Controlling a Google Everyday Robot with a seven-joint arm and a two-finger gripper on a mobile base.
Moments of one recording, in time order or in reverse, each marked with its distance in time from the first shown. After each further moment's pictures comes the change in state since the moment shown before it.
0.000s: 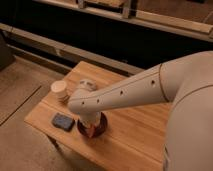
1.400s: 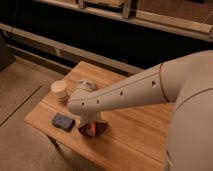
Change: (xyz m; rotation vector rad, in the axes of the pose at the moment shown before) arm -0.006 -0.005 -0.010 0.027 -0.048 0.015
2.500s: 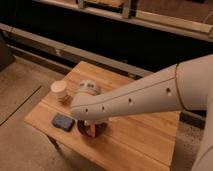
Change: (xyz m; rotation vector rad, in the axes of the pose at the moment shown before) arm 0.013 -0.040 -0.024 0.105 -0.052 0.137
